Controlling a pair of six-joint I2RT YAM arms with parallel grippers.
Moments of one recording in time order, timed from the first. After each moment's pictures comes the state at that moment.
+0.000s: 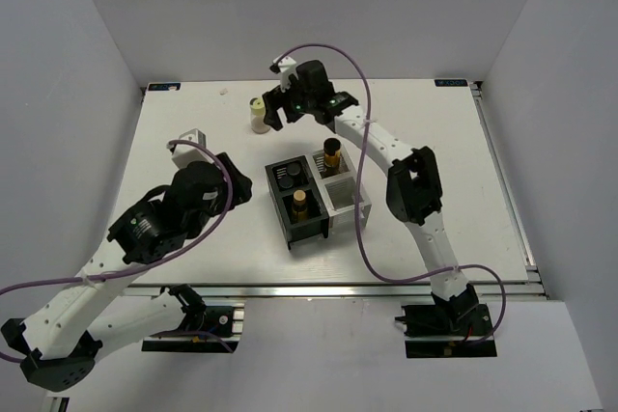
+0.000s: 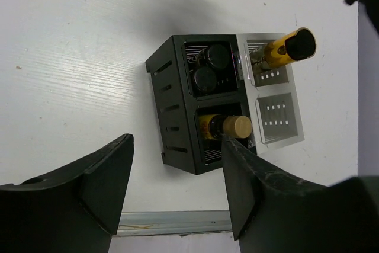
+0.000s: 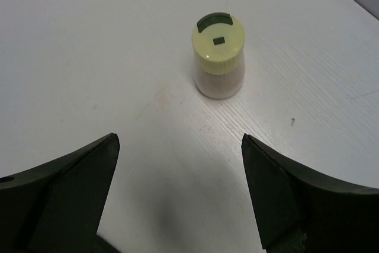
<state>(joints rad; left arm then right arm) -0.80 0.86 1.15 -0.89 -0.53 -0.85 0.64 2.35 2.23 -0.36 -0.32 -0.05</state>
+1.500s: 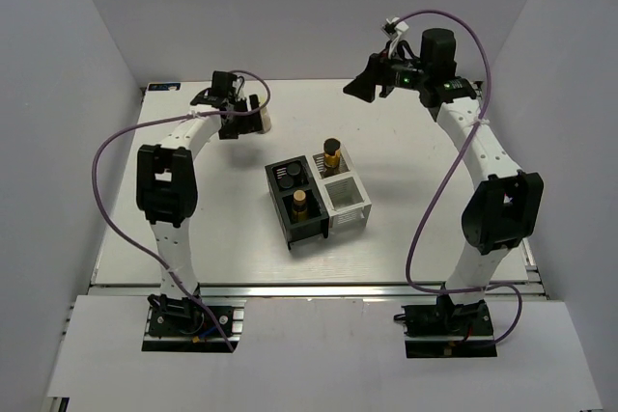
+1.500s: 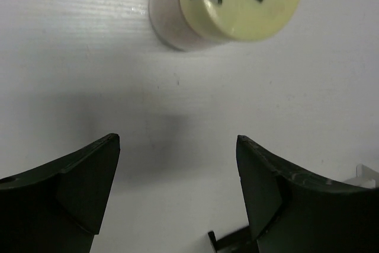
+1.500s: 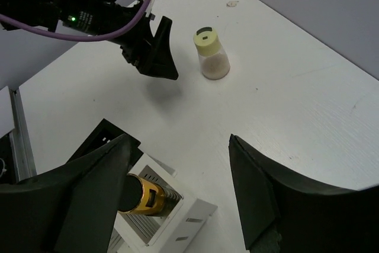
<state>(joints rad) -0.17 2.07 1.70 -0.55 0.09 -0.30 0.24 1.80 1.75 -0.25 -0.86 0.05</state>
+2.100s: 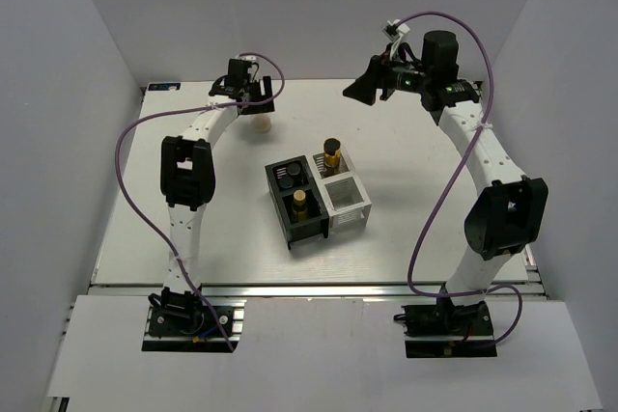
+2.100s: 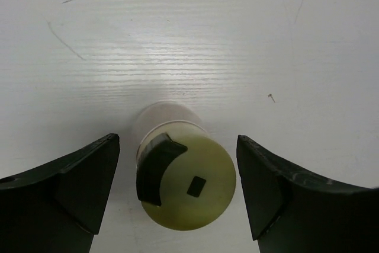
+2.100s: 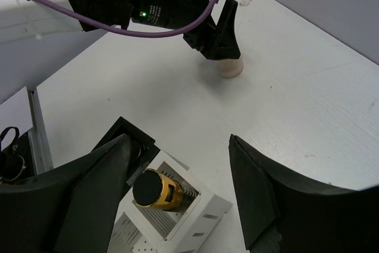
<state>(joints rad) -0.21 2.37 2.09 -0.45 0.01 -0.23 0.24 1.75 1.71 -0.24 -0.88 0.09</state>
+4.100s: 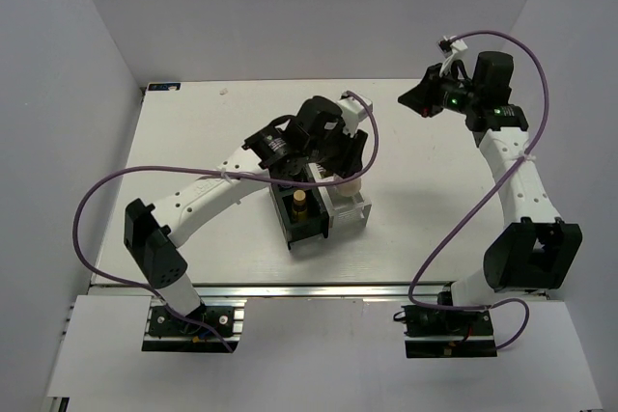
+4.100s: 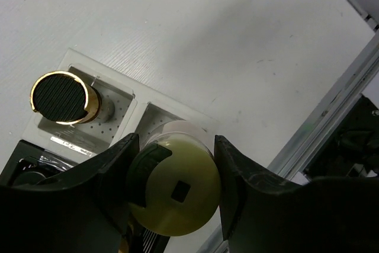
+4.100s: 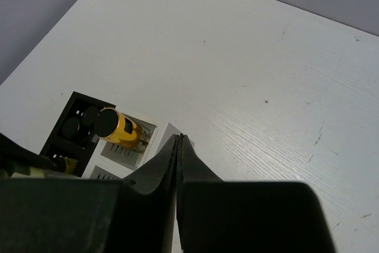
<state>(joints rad) -0.88 1.66 1.69 -0.61 0.06 -0.18 0.03 1.50 1.47 -0.35 -0.79 0.02</state>
